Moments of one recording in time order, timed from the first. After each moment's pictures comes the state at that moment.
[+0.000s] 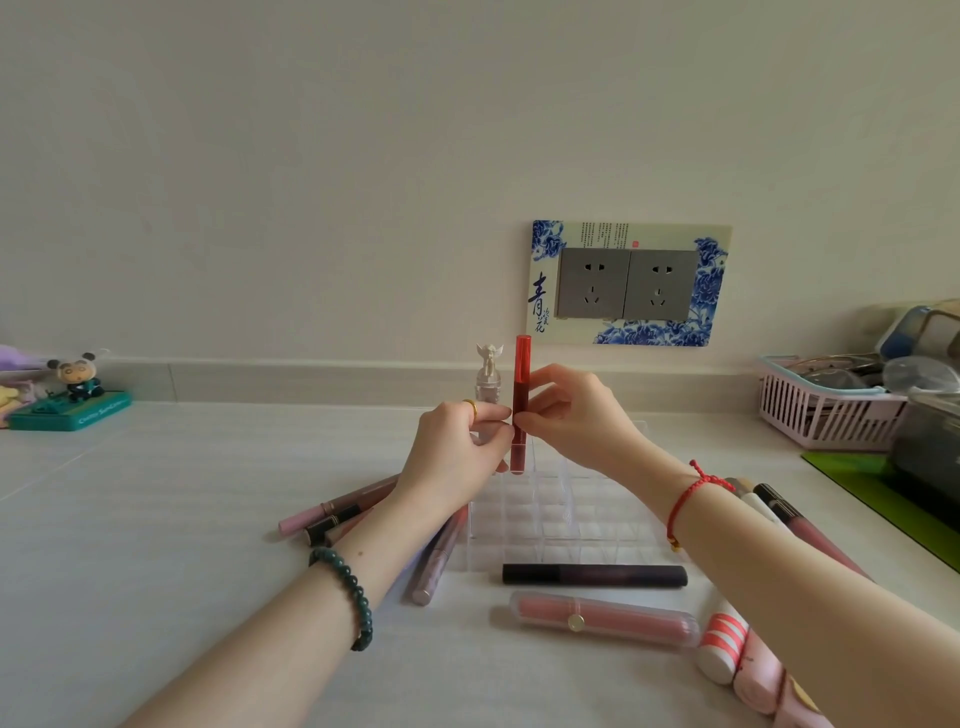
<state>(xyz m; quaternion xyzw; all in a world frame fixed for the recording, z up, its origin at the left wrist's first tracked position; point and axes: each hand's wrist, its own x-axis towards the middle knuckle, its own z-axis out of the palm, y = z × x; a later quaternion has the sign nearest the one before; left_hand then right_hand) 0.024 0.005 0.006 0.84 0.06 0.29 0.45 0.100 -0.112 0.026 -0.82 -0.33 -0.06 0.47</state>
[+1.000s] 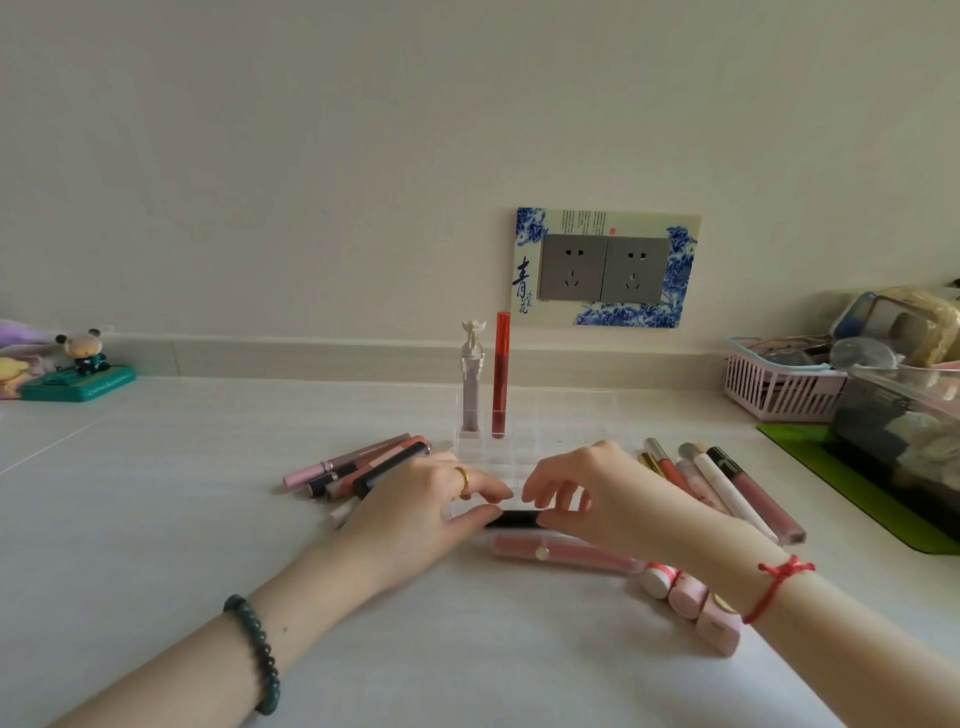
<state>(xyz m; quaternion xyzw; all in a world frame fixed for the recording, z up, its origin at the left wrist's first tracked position) -0.048 0.002 -0.027 0.93 -0.13 0.26 0.21 0.028 -0.181 0.004 -0.85 -0.49 -0.03 0.18</state>
